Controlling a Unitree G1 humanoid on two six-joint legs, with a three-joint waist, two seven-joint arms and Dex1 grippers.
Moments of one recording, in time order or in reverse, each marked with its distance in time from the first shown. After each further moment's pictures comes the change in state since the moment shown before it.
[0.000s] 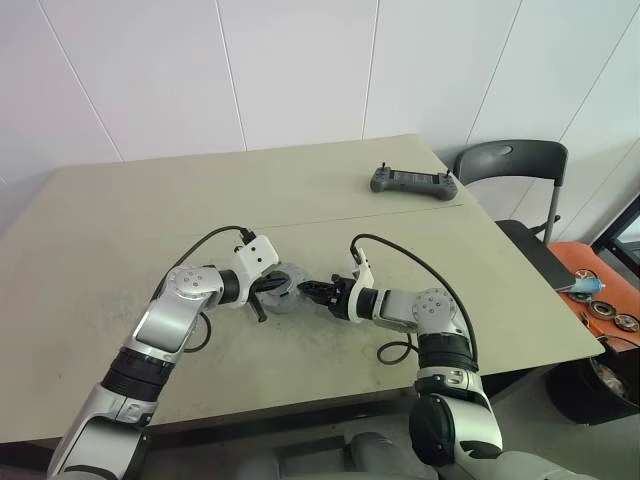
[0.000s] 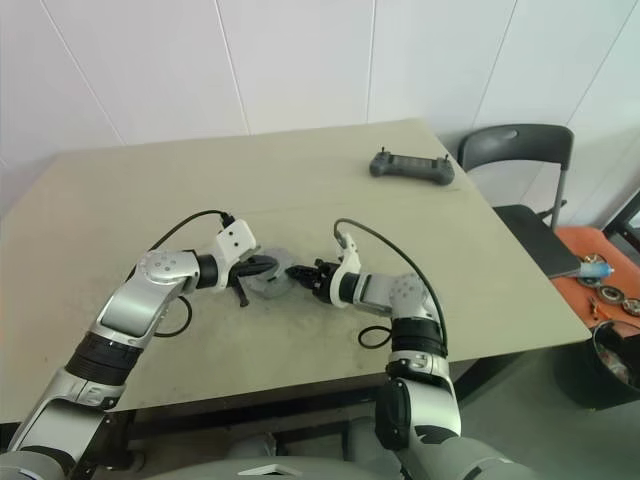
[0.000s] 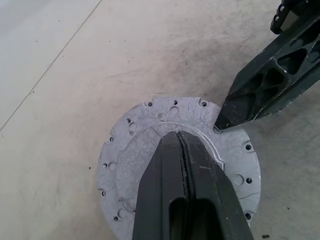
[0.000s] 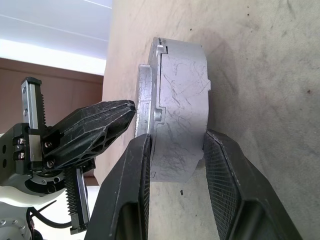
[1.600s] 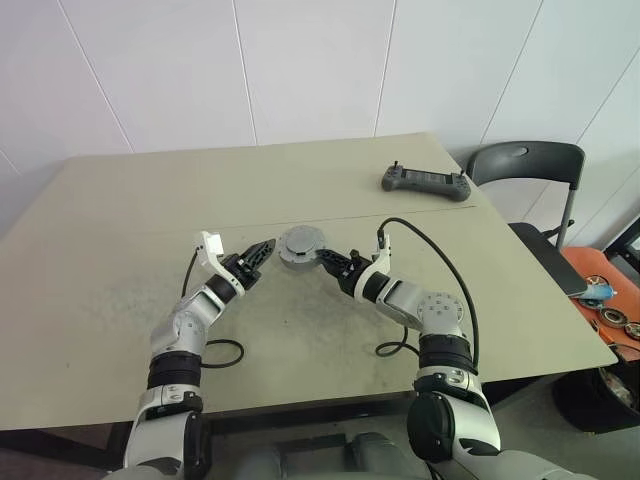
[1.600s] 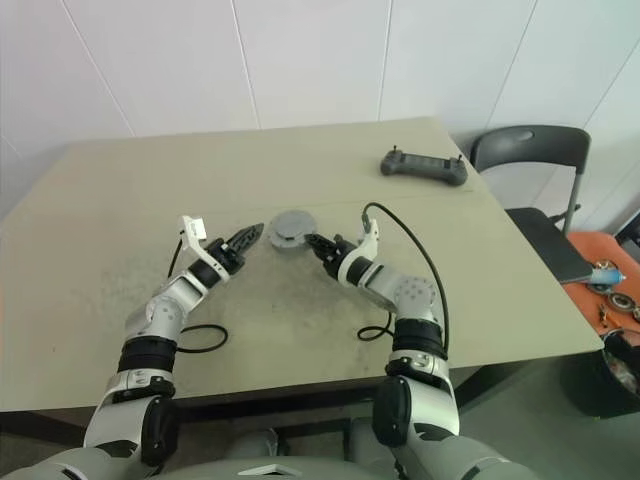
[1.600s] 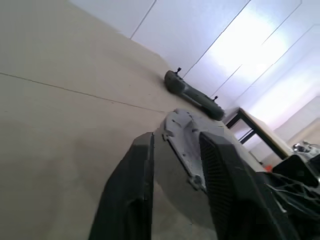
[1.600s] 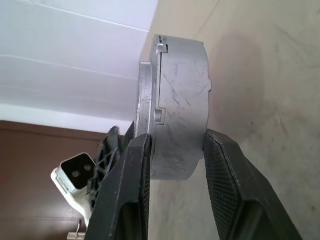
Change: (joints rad) left arm -0.038 -0.377 0.548 0.489 -0.582 -0.052 0.135; right arm -0.008 0.018 -0.103 0.055 0.173 -0.267 -0.085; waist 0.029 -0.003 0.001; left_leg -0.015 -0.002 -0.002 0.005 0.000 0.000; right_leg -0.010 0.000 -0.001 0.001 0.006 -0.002
